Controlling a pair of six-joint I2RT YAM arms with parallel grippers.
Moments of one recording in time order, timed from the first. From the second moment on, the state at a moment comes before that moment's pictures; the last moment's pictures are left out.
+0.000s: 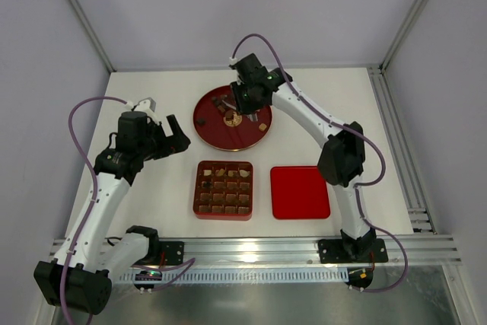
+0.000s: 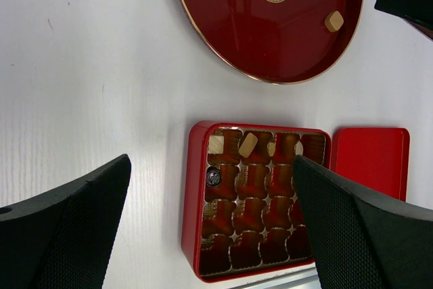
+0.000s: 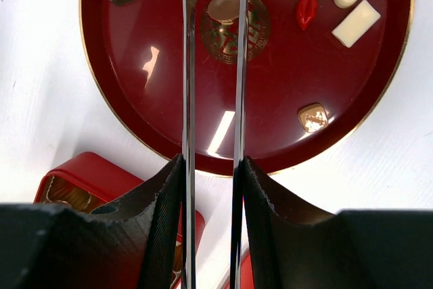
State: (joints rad) left arm -0.18 0.96 0.95 -0.66 0.11 -0.44; right arm 0.65 2.14 2.11 -0.89 0.02 0.24
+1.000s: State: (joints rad) left arm -0.18 0.96 0.95 -0.66 0.11 -0.44; right arm 0.69 2.25 2.19 -0.92 0.04 0.23
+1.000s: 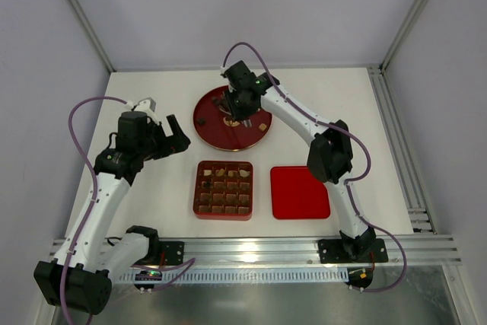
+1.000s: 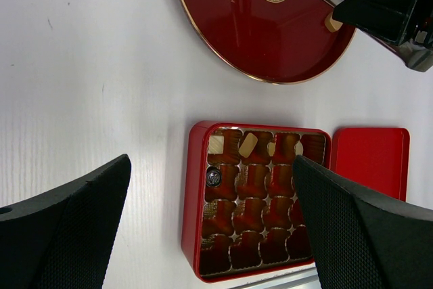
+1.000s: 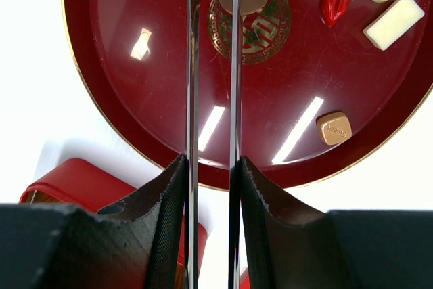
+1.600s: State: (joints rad) left arm -0.18 0.96 0.95 -0.66 0.11 -0.44; right arm 0.69 2.26 2.22 -0.93 0.05 0.22
